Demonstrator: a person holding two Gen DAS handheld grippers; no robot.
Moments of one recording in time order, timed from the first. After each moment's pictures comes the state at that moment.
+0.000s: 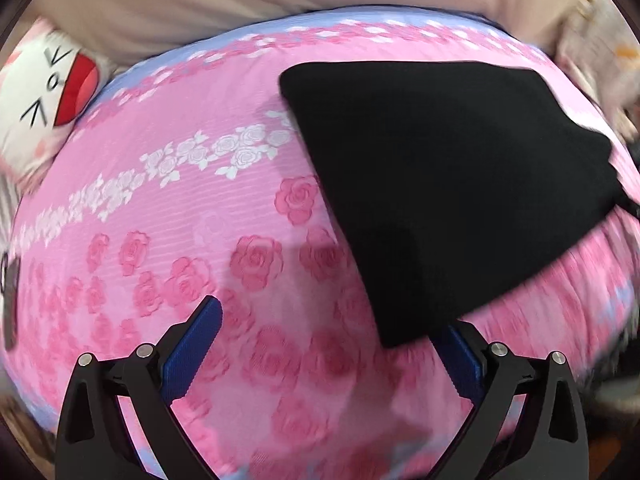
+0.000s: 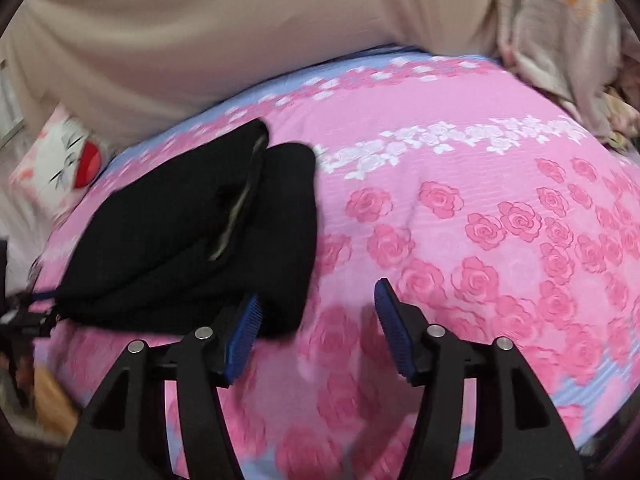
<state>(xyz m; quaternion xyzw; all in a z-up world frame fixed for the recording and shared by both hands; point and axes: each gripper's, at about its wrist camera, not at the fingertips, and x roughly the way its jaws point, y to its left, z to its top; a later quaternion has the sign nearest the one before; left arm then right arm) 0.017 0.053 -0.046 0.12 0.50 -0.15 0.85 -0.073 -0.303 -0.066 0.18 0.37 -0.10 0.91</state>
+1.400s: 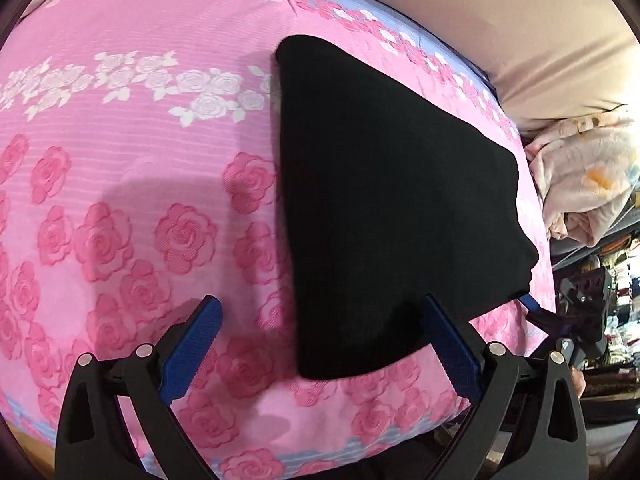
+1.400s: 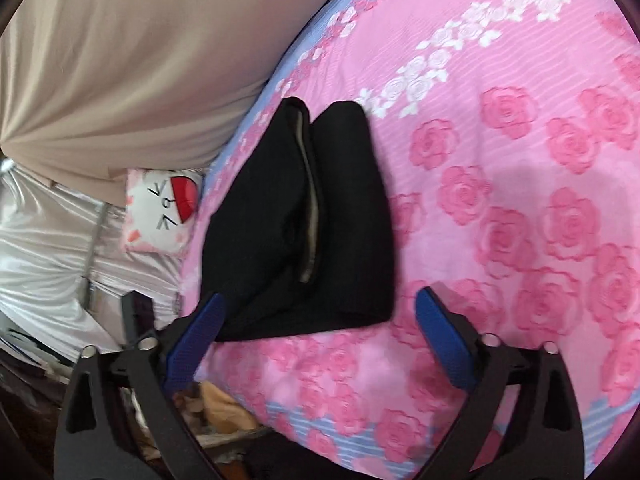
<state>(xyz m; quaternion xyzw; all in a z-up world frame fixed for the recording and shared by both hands) 0.068 0.069 -0.060 -0.14 0.58 -0.21 0.77 -0.023 -0.346 -0.104 0.46 0.40 0.07 0.79</state>
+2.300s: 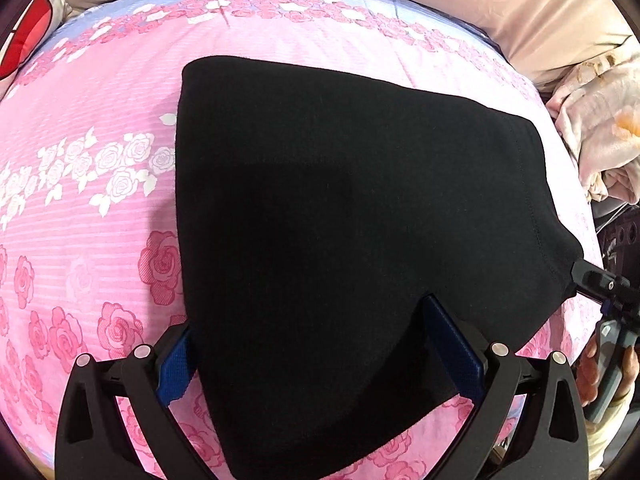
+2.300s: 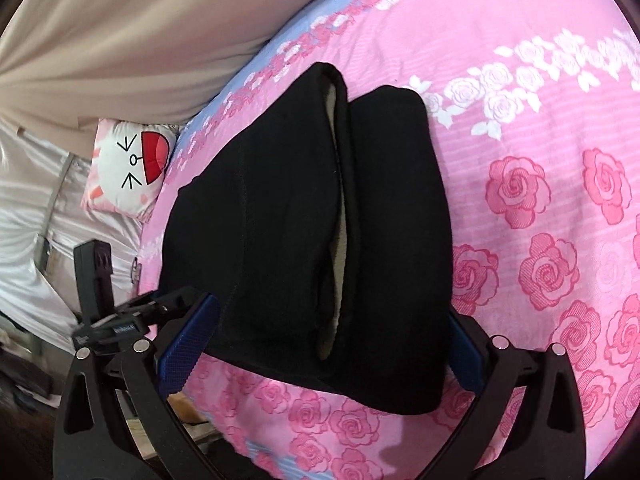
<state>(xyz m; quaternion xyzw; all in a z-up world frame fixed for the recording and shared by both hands) 0.108 -0.023 -0.064 -0.02 0.57 -0.19 0.80 0.023 -0.313 -0.101 0.34 0.46 0.06 0.82</state>
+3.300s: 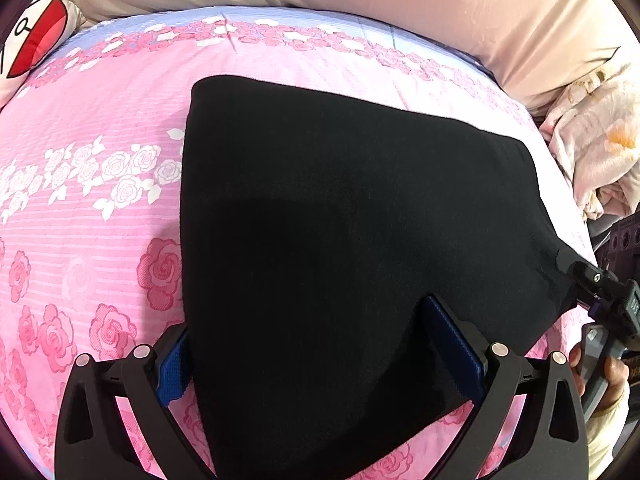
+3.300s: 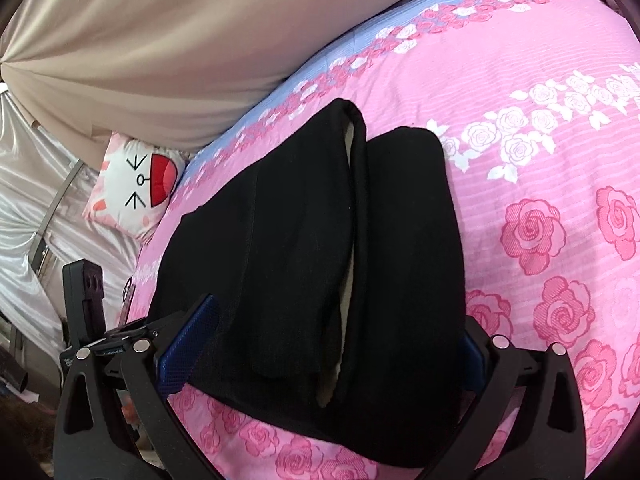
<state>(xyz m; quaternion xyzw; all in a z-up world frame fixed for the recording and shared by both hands) 0.092 -0.004 -0.064 -0.04 0.52 -0.19 0.83 0.031 -0.299 -0.101 0.32 0.40 0.03 0.86</state>
